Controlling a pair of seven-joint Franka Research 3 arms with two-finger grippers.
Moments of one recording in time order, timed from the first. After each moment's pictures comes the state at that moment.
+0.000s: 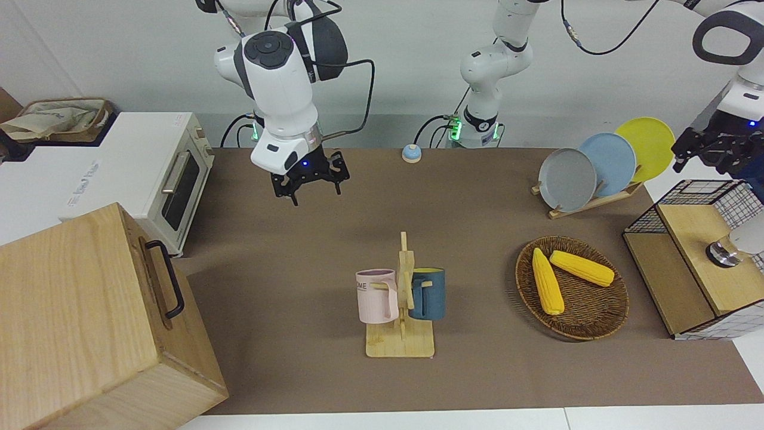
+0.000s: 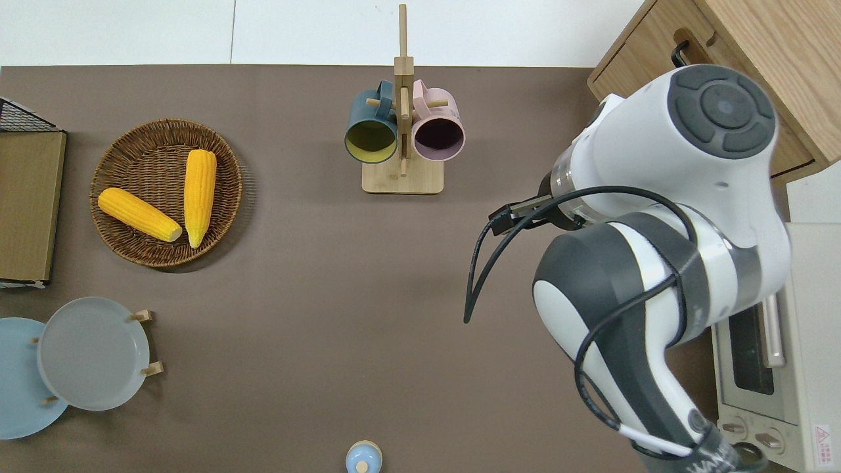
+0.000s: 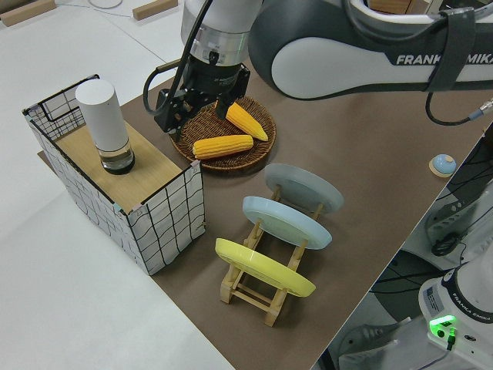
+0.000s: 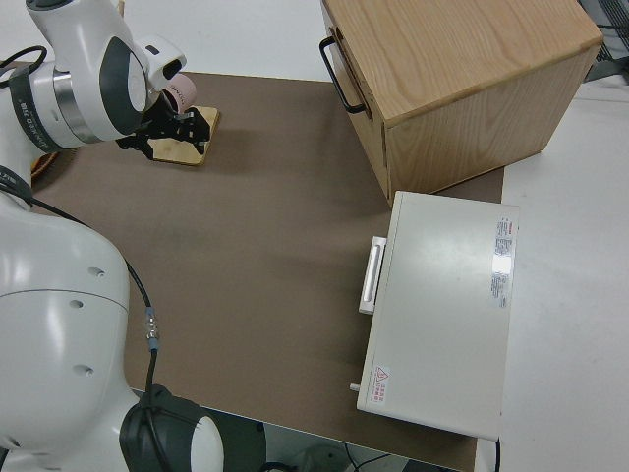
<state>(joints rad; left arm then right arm) 0.40 0.11 0.11 -1.59 -0.09 1.88 0.69 0.28 0.25 0.06 -1.47 0.06 1.75 0.09</state>
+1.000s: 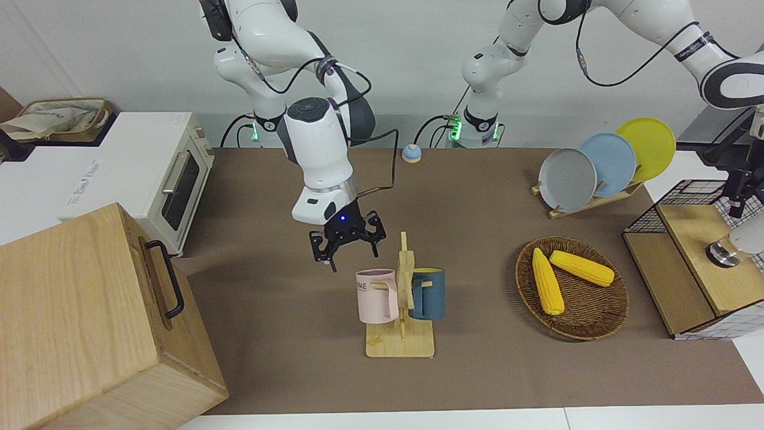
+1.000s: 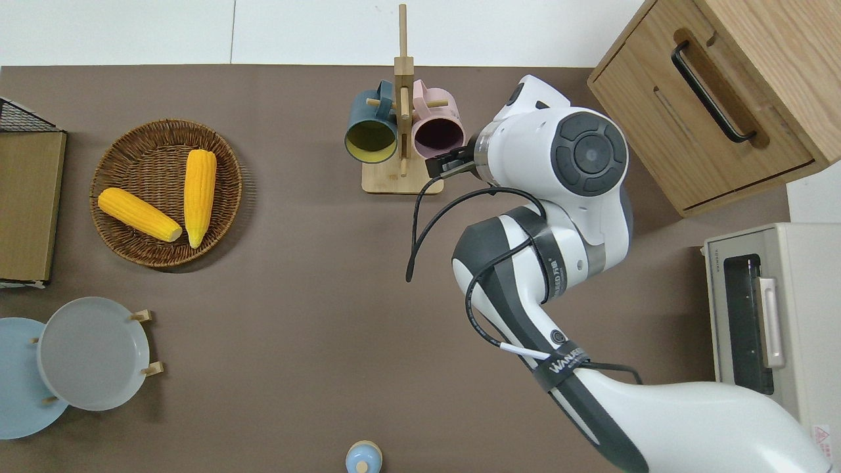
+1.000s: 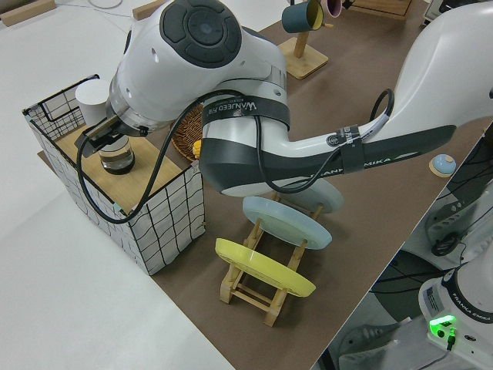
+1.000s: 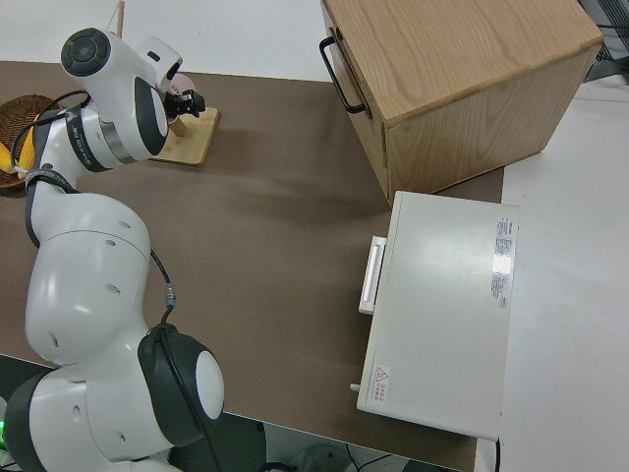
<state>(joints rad) 0.50 0.30 0.08 -1.58 -0.51 2.39 0.86 0.34 0.46 0.06 -1.48 0.01 2.34 0.09</state>
